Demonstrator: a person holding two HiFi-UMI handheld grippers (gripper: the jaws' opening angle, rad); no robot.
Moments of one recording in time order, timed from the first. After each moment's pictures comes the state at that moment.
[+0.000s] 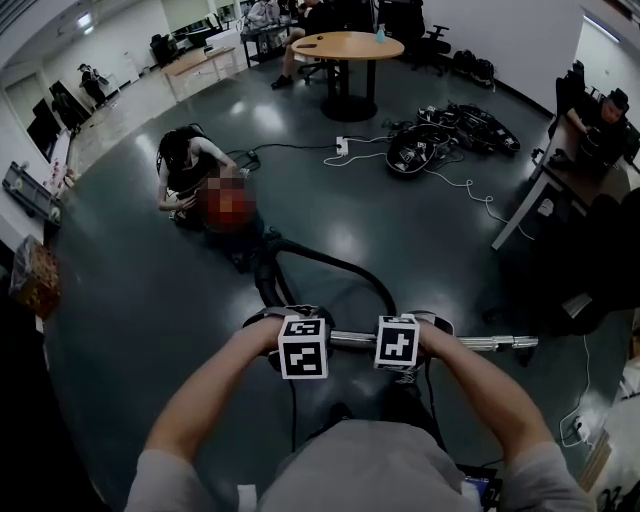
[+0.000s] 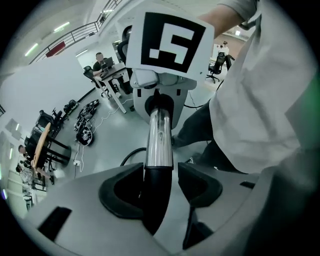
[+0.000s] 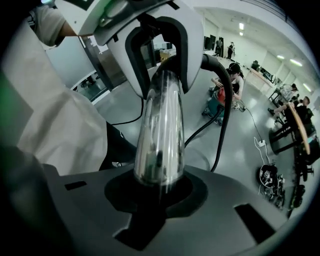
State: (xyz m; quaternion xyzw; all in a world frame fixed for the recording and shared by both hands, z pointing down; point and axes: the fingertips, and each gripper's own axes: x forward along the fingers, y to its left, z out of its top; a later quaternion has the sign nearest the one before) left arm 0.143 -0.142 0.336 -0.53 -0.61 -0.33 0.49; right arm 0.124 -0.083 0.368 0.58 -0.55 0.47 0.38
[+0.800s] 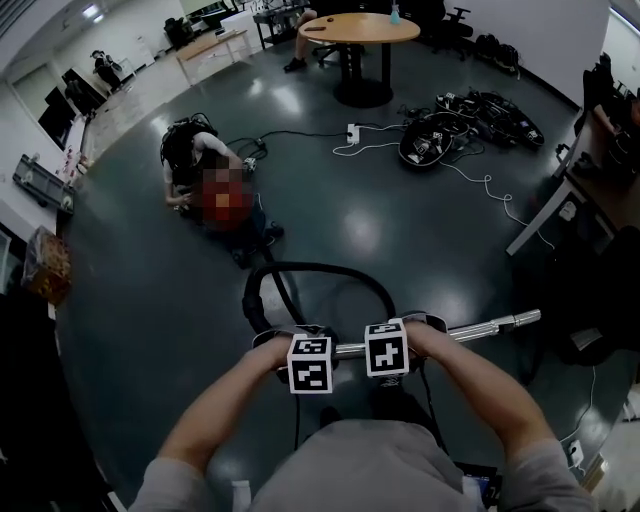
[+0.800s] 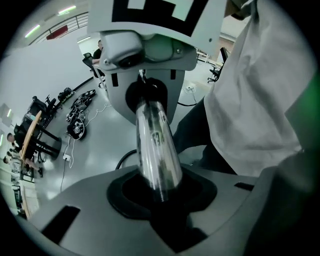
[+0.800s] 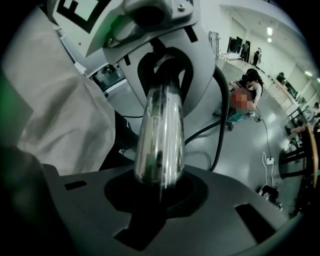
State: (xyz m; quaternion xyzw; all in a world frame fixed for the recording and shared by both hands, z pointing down) left arm 0.201 -0.039 0.394 -0.51 -0.61 -0.39 0.46; right arm 0.200 0.003 0.391 0.50 -0.62 0.44 0.42
